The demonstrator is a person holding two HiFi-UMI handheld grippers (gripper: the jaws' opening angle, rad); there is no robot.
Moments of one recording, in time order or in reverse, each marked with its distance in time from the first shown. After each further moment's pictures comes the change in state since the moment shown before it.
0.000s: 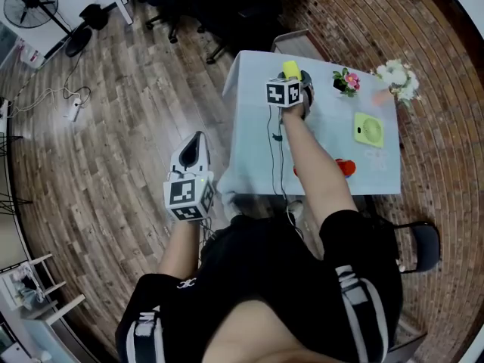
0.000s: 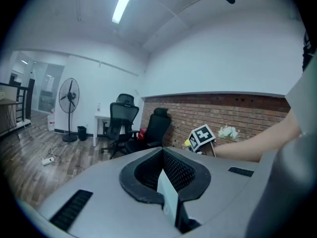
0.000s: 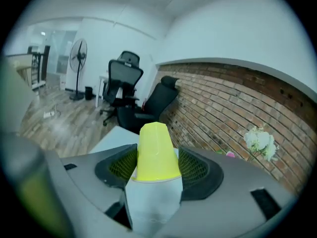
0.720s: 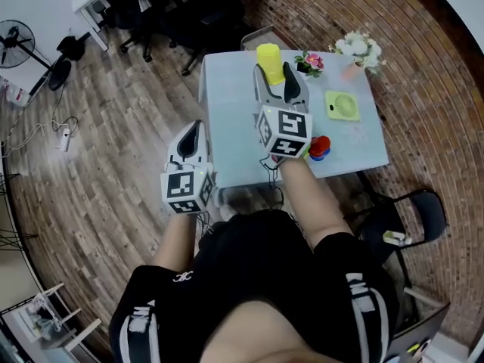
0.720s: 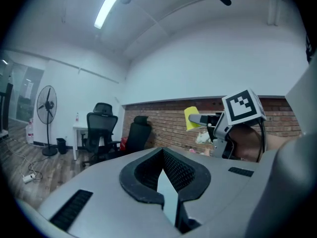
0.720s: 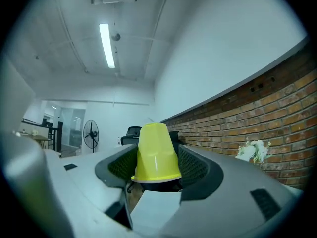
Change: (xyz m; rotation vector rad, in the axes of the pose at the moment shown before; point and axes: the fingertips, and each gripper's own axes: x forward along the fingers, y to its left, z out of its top) left arm -0.007 -0.106 0.045 0.107 -0.084 -0.184; right arm -0.272 -0.089 0.074 0.410 -0.665 0.174
